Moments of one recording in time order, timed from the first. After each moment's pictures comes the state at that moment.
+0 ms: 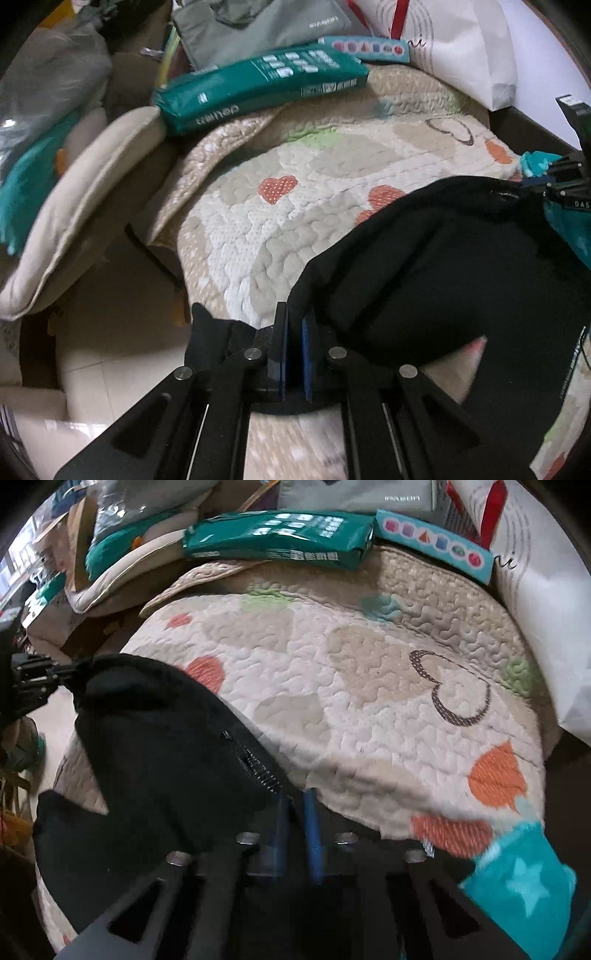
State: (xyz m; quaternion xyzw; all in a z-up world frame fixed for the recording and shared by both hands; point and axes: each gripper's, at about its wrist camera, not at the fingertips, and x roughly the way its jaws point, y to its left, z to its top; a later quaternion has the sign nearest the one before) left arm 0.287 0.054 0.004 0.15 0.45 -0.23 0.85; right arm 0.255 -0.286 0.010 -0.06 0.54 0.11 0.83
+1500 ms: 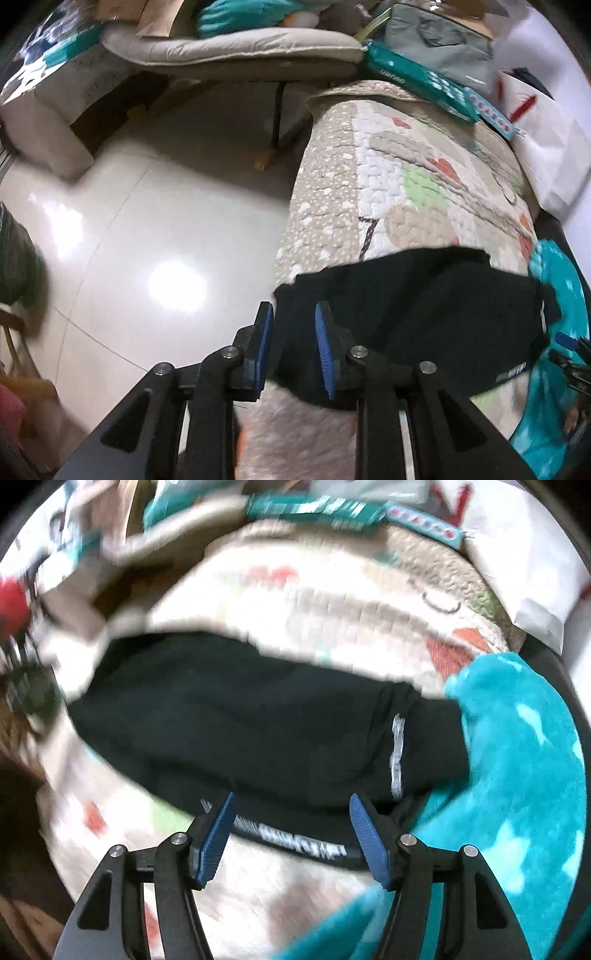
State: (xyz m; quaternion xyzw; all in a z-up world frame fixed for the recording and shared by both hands) left arm 0.073 0.188 -0.003 -0.14 0.53 -0.02 0.84; right arm 0.037 -0.279 0.048 0.00 0.54 0.11 0.83
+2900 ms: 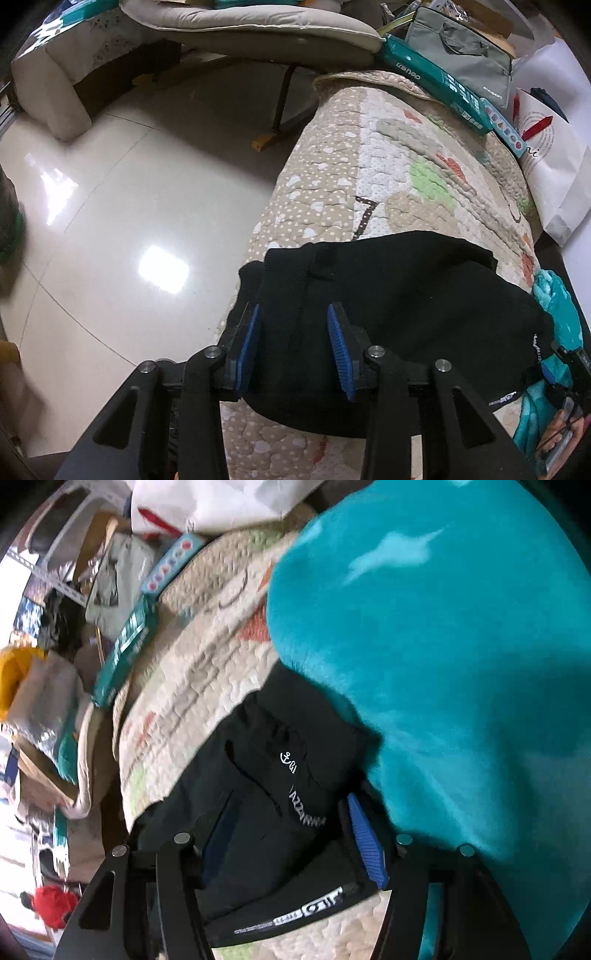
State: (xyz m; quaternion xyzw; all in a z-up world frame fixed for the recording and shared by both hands) left arm 0.073 0.169 -0.047 -0.20 0.53 -0.01 0.83; right arm 0.019 -0.369 -0.006 0.37 0.44 -0.13 0.81
